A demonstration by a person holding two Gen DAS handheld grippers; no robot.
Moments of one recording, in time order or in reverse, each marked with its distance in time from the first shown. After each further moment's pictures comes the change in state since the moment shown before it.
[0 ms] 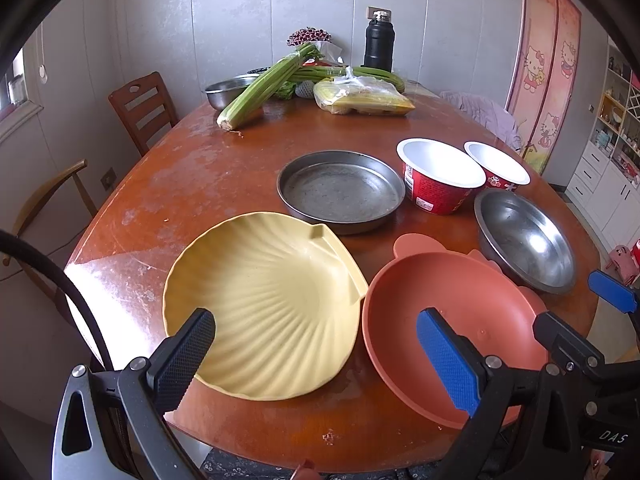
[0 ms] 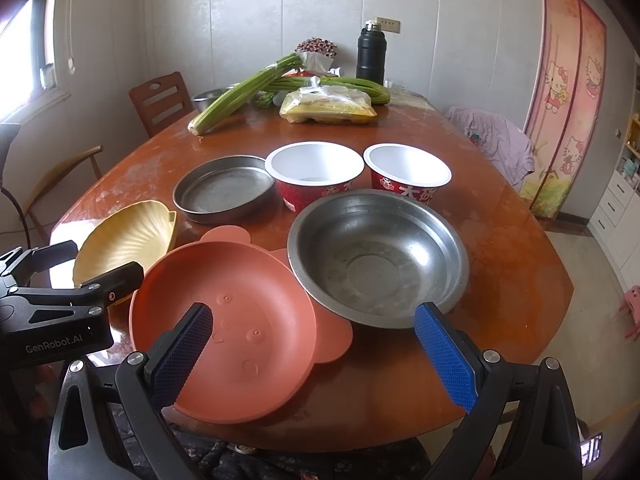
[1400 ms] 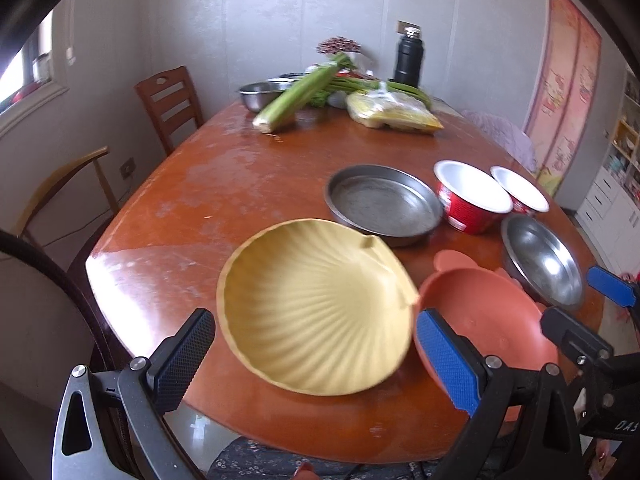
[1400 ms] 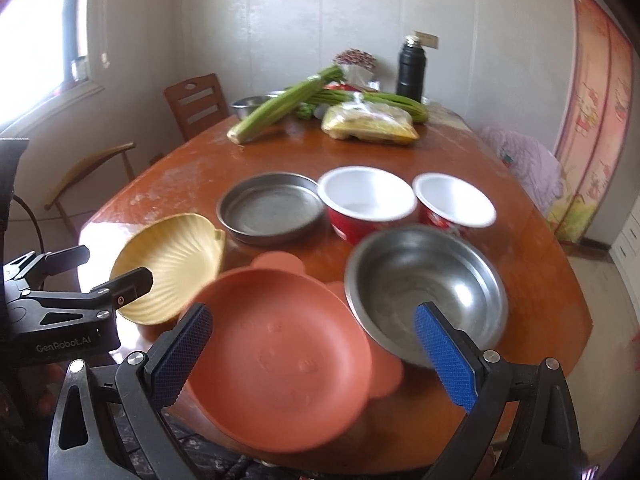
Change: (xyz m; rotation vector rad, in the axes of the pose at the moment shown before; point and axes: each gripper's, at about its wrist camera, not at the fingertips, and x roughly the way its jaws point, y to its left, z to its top) left arm -0.015 0.045 0.000 -0.092 -0.027 0.040; right arm -0.004 0.034 0.028 -0.086 -0.029 0.107
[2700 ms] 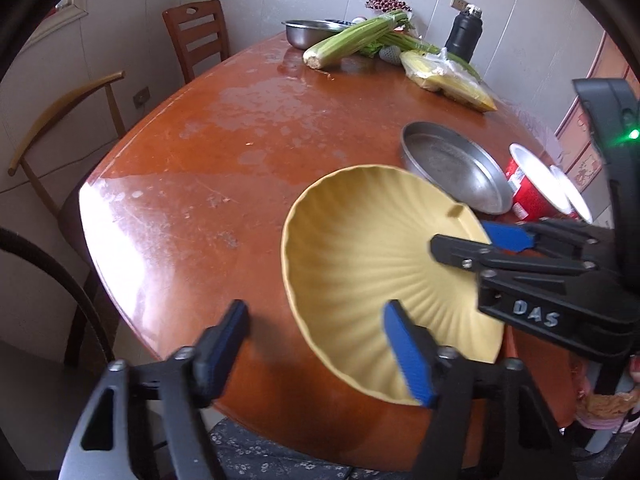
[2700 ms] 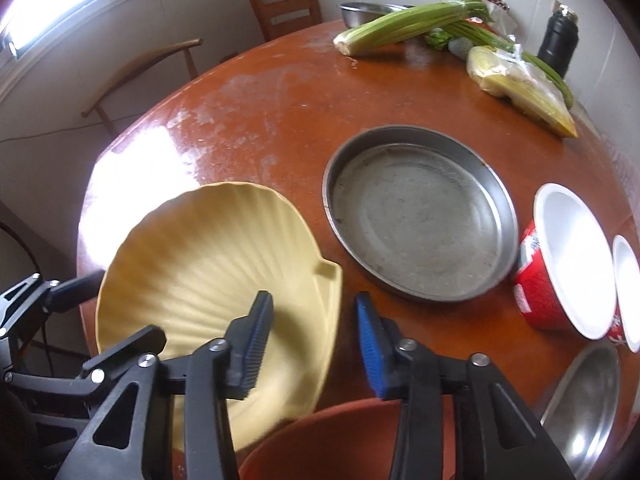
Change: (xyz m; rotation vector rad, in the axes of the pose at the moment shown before) left arm 0.054 0.050 -0.008 -0.153 0.186 -0.026; right arm 0.156 0.086 0.052 -0.242 0.346 0.231
